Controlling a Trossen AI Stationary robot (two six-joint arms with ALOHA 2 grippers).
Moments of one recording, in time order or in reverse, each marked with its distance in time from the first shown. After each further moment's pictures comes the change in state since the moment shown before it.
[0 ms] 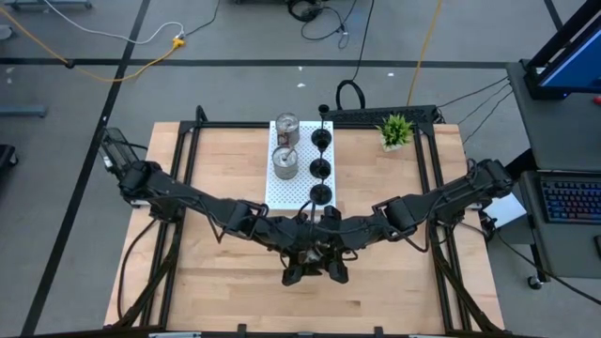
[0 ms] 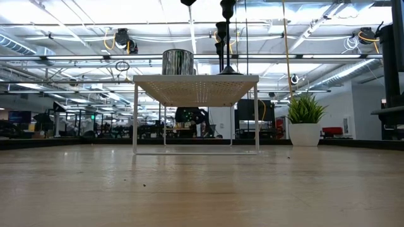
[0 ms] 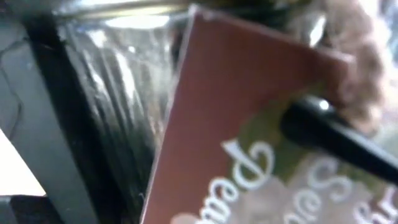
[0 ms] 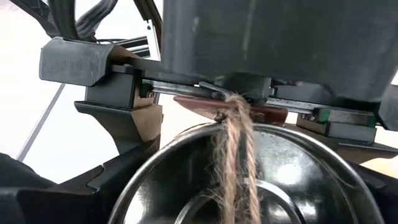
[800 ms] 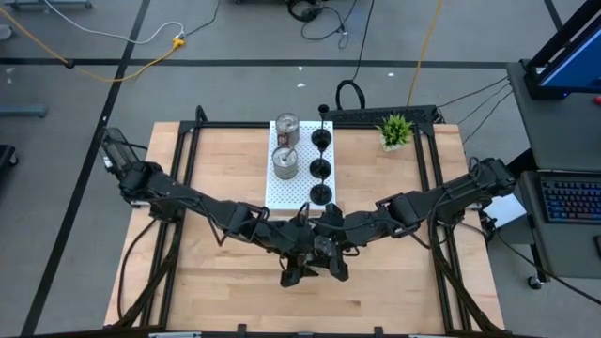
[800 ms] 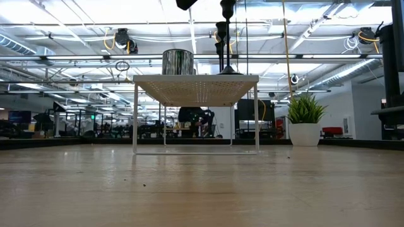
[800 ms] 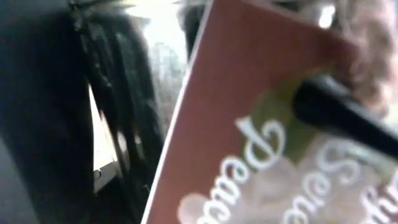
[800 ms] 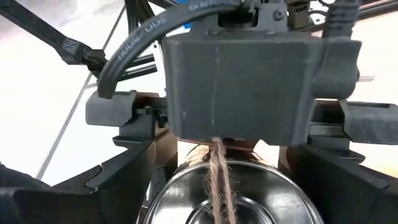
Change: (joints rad) left arm -0.009 0.001 -0.006 -0.040 -0.020 0.022; right arm 0.000 -0.019 0.003 0.015 -0.012 0.069
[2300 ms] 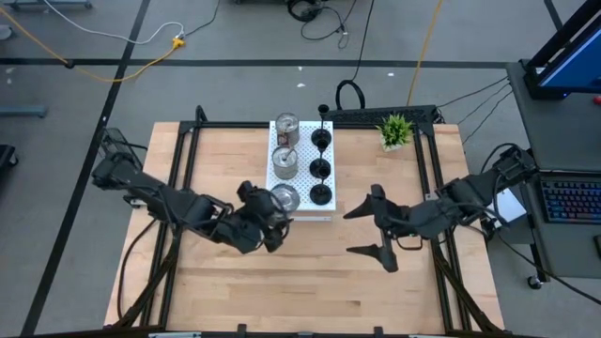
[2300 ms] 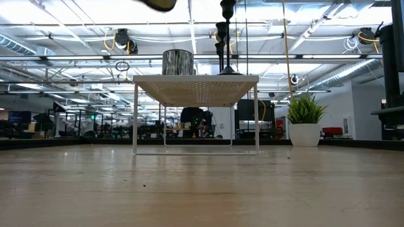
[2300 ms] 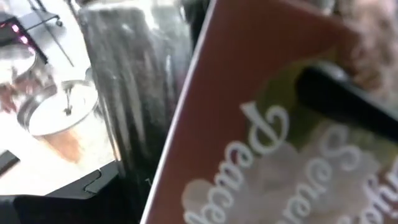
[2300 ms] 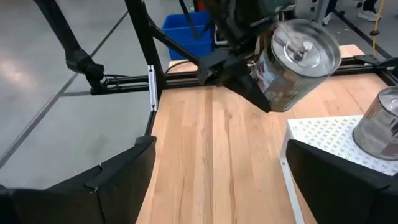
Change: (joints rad) left arm -0.096 -0.255 -0.098 -0.333 -0.774 -0.265; right arm 0.140 -0.287 -0.001 -0.205 0.267 -0.133
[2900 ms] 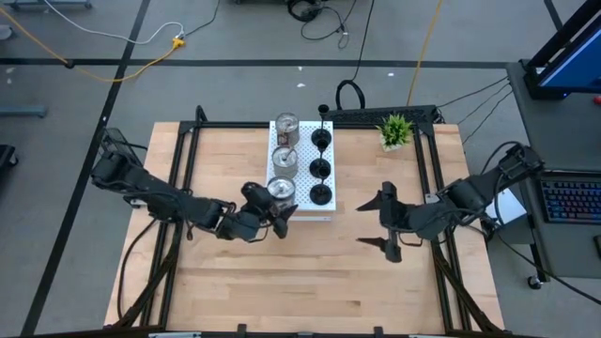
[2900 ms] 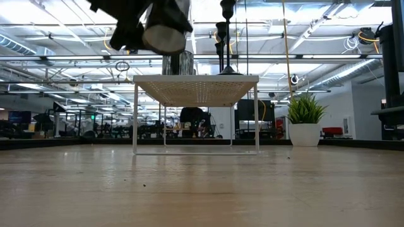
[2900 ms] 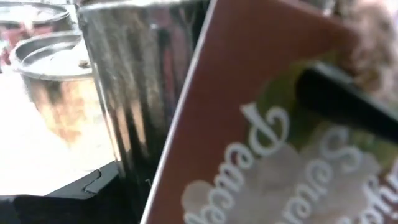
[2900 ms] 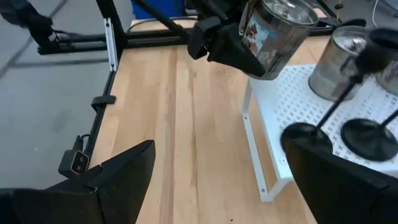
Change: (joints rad) left arm 0.086 -0.026 -0.464 0.739 -0.126 0.029; right arm 0.000 -0.125 -0.207 -0.090 0.079 0.032
